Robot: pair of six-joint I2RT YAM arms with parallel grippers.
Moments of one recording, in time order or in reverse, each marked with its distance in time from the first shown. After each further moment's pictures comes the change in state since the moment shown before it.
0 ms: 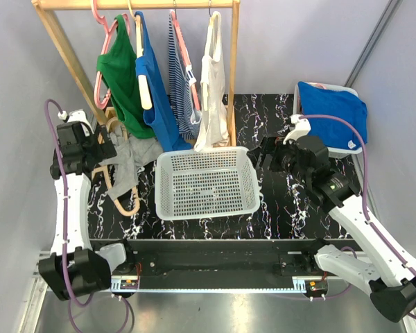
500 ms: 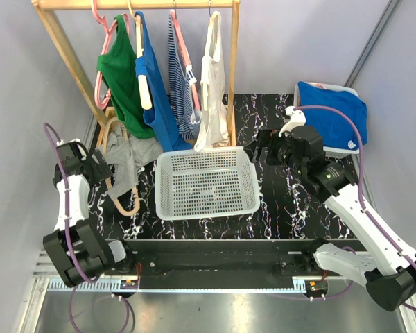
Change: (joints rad) left arm 0.196 0.111 -0.243 0.109 0.028 -0.027; right arm 0.000 0.103 0.106 -0.050 -0.008 0.000
